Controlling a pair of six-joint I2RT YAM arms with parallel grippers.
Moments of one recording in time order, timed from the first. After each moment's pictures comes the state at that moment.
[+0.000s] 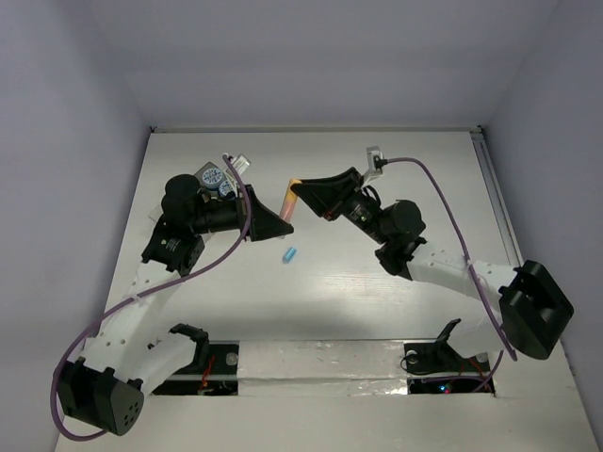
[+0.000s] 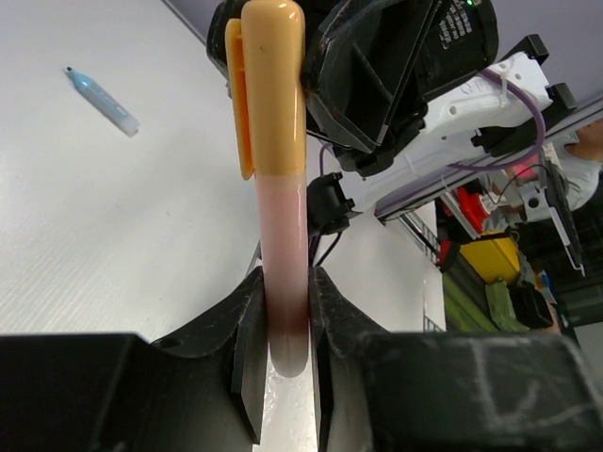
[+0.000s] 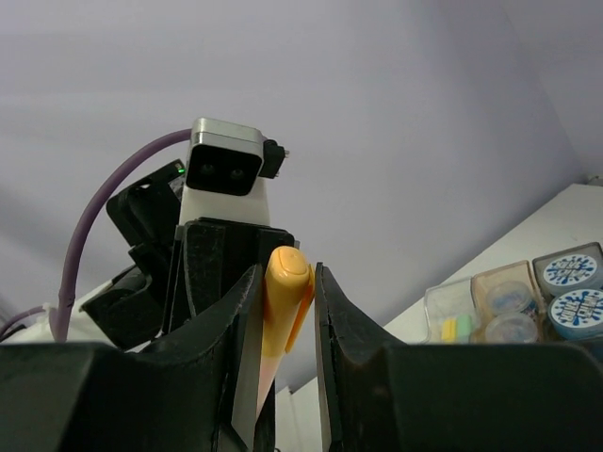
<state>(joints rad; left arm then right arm) -0.33 0.95 0.88 -0.01 1.03 -0.72 0.81 1.39 0.81 1.04 -0.24 0.79</state>
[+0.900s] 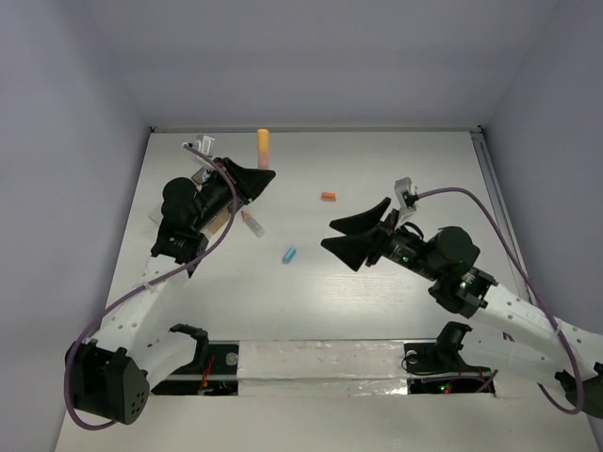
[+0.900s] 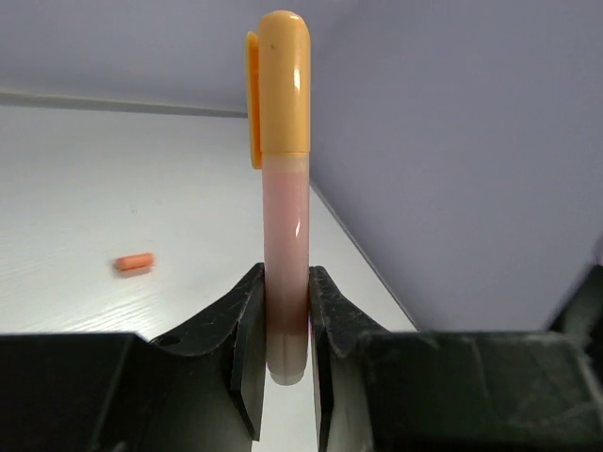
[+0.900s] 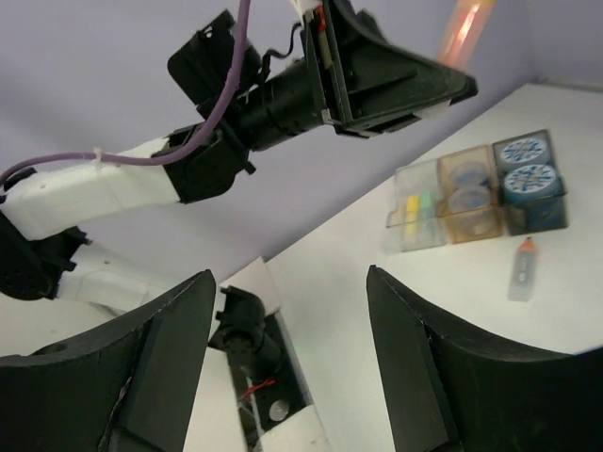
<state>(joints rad) -0.28 1.01 0.79 0.37 0.50 -0.73 0.91 0.85 0.72 0.37 -0.20 0.57</state>
